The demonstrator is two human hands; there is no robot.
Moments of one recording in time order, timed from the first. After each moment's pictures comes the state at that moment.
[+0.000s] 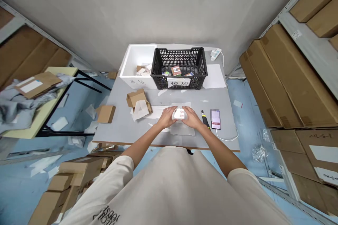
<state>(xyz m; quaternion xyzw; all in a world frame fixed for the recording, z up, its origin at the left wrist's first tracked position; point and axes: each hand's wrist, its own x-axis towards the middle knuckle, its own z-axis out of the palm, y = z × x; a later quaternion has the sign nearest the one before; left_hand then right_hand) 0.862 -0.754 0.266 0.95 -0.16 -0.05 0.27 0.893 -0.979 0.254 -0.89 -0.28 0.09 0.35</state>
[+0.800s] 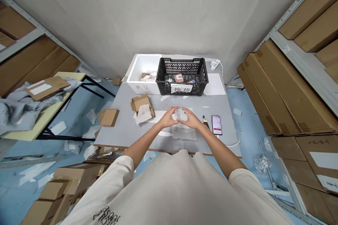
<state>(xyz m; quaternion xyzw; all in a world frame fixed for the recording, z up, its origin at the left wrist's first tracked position) 0.865 -0.741 0.304 0.90 -0.17 -0.03 0.41 0.898 -0.960 0.277 -0.86 -0.28 0.12 0.41</state>
